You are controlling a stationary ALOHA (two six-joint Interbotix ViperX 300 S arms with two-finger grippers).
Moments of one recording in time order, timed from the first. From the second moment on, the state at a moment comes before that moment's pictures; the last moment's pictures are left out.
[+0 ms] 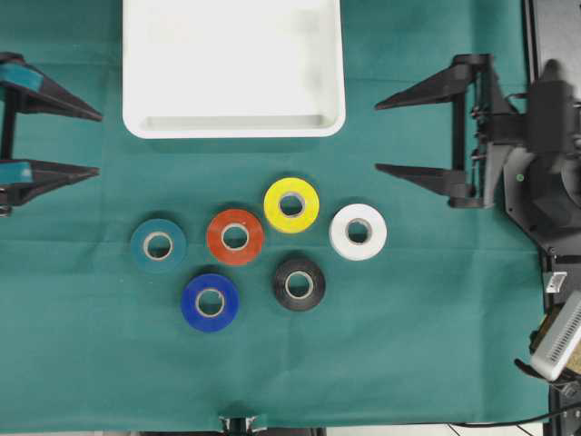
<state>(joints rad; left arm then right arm) -0.02 -0.69 1.15 -0.02 -0.23 -0.10 -0.02 -0.69 1.16 0.00 -0.27 0.01</state>
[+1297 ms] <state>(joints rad) -0.02 -0.33 0.98 -0.02 -0.02 -0.10 -0.02 -0.17 0.91 0.00 -0.16 0.01</state>
